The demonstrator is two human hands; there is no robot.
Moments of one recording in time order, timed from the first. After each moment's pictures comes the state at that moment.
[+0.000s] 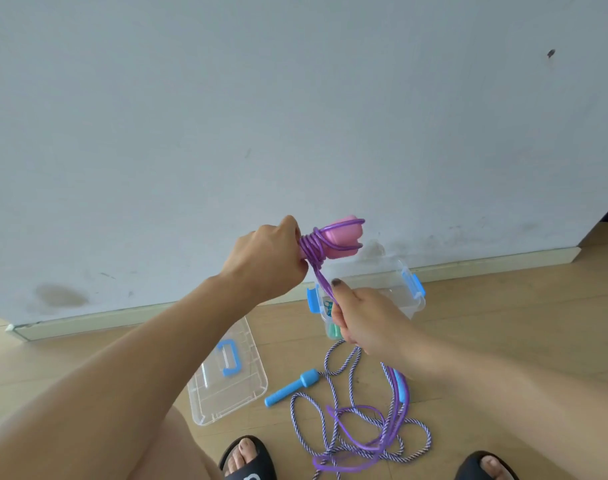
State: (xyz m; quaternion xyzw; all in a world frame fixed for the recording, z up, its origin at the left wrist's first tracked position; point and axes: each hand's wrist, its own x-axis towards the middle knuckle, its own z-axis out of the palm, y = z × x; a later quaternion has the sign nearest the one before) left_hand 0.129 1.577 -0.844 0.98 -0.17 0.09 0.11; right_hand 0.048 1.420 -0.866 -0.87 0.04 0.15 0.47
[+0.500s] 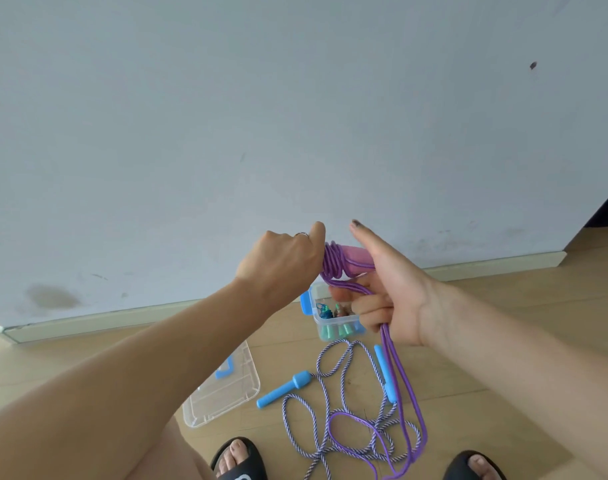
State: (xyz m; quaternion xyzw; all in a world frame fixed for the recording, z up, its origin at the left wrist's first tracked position) left_hand 0.123 1.554 -0.848 0.91 -0.30 0.24 -0.14; right_hand 0.058 1.390 -0.823 -0.59 0.21 0.26 0.74
